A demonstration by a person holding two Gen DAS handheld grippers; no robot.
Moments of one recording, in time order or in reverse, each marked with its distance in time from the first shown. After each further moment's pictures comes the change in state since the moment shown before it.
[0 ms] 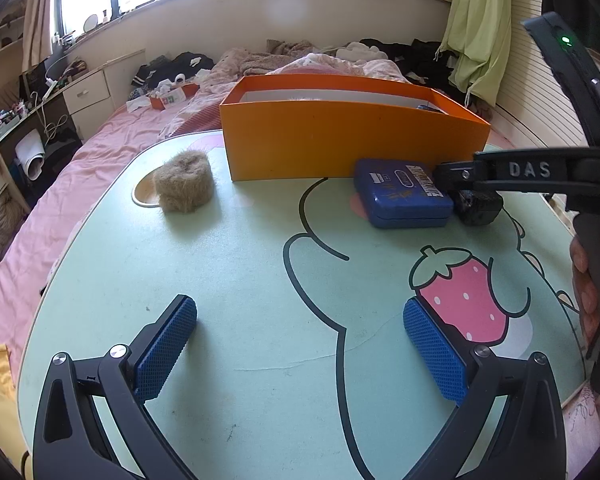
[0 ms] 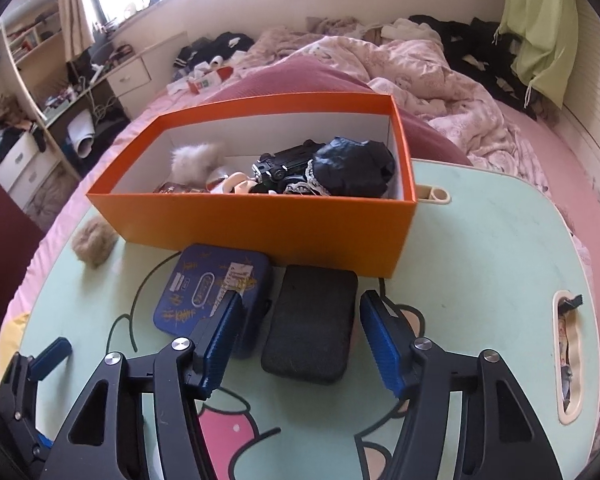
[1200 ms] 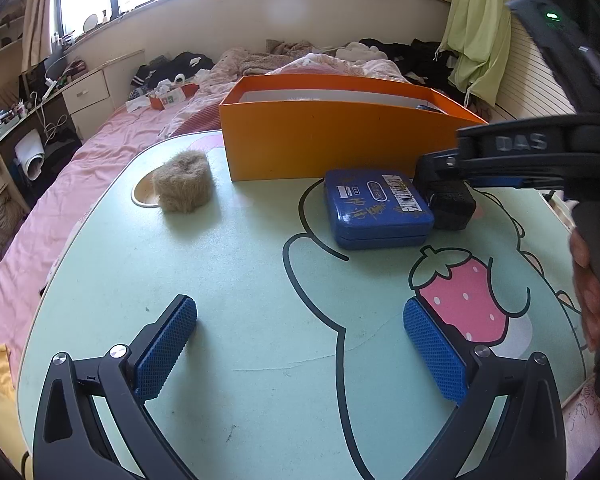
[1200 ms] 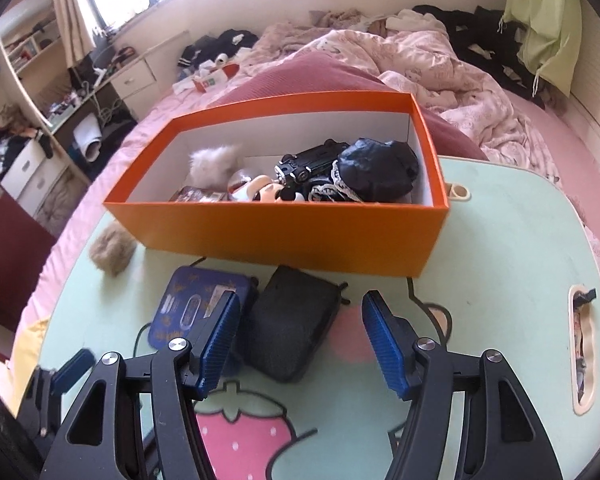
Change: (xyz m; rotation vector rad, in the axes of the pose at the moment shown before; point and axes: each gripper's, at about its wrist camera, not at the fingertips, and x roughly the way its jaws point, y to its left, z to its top) left arm 0.000 0.001 -0.001 0.000 -0.001 0.000; right arm 0.003 0.011 0.010 0.037 0.028 0.035
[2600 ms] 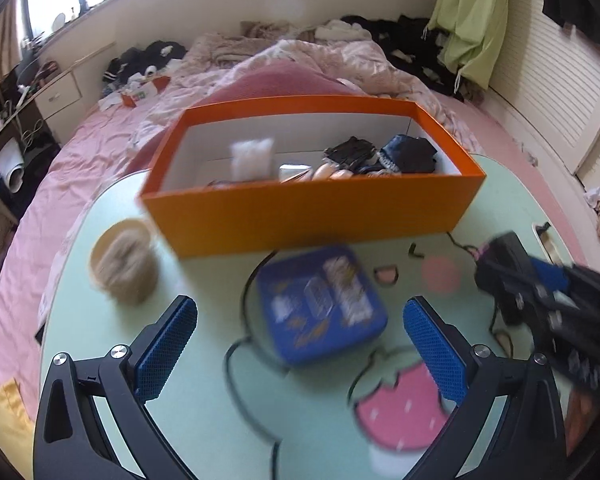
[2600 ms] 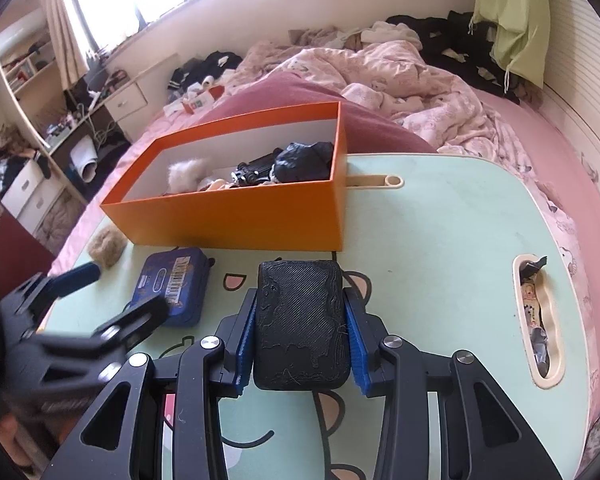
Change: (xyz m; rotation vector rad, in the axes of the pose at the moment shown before) left arm 0.031 -0.043 0.087 0.054 0.118 -0.039; right arm -0.047 -0.044 -0.030 0.048 -0.078 0.004
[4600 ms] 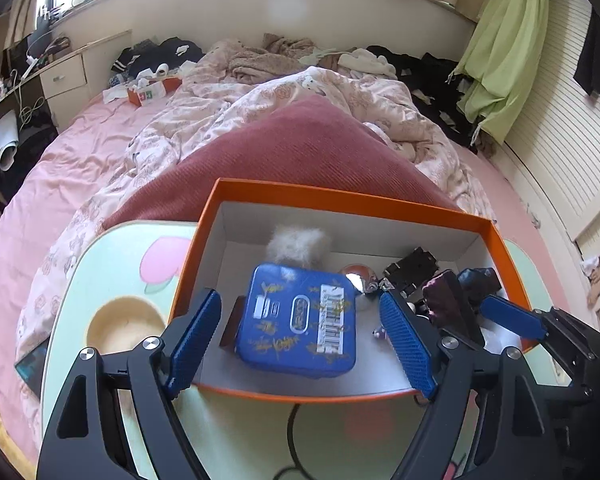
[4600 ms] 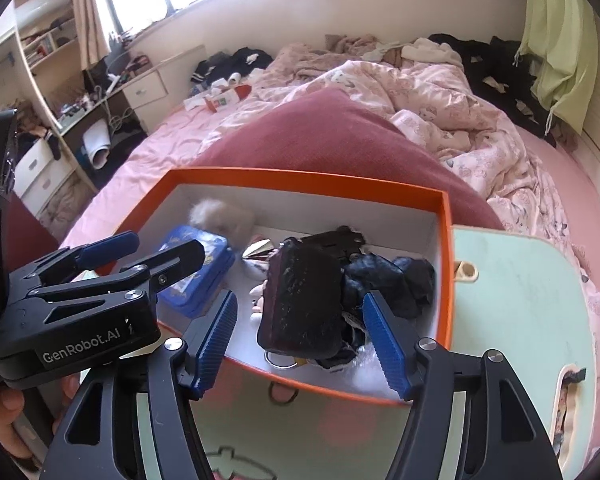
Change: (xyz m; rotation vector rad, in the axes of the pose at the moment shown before) left arm 0.023 0.061 0.055 -0.138 -0.069 -0.073; right arm 0.048 0.045 0.061 -0.123 -0.005 0.034
